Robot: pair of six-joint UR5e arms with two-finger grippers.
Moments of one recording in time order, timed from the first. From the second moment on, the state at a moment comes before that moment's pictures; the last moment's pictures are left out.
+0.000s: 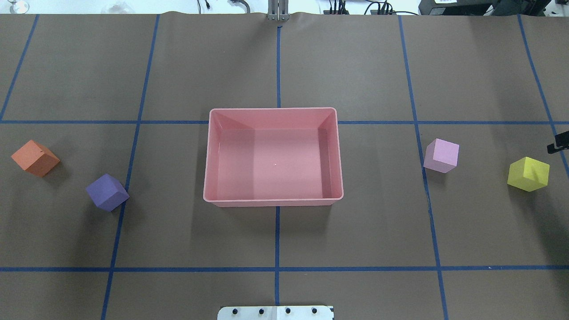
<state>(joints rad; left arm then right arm) -1.53 -1.52 -1.64 -1.77 -2.40 -0.16 1.24 -1.72 1.65 -1.06 2.35 0.72</state>
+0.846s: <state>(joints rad) -1.53 -1.52 -1.63 -1.78 -2.40 -0.16 1.13 -1.71 1.65 -1.05 2.31 0.87</state>
